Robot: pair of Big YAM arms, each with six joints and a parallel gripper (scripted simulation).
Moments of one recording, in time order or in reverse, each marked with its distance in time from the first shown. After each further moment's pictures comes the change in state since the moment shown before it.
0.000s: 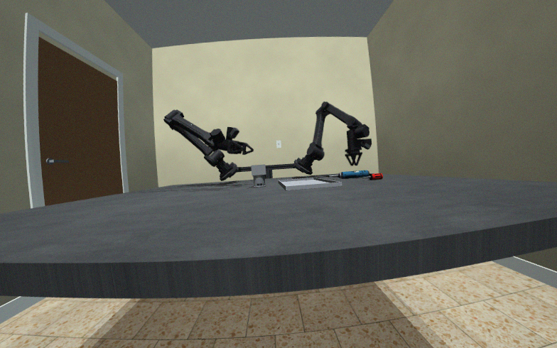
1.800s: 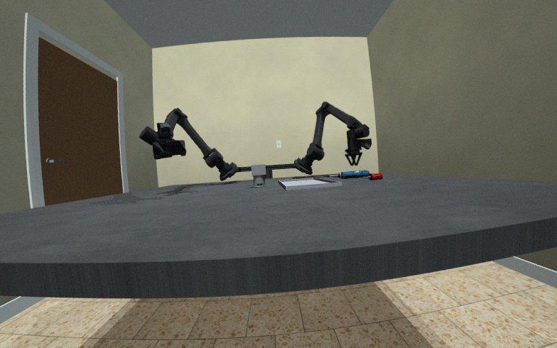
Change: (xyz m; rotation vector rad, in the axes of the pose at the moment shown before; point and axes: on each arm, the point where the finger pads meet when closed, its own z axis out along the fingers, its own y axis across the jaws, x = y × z) left arm 0.000 0.000 0.000 0.000 0.000 0.000; right arm 0.044 -0.348 -0.089 0.256 0.031 0.210
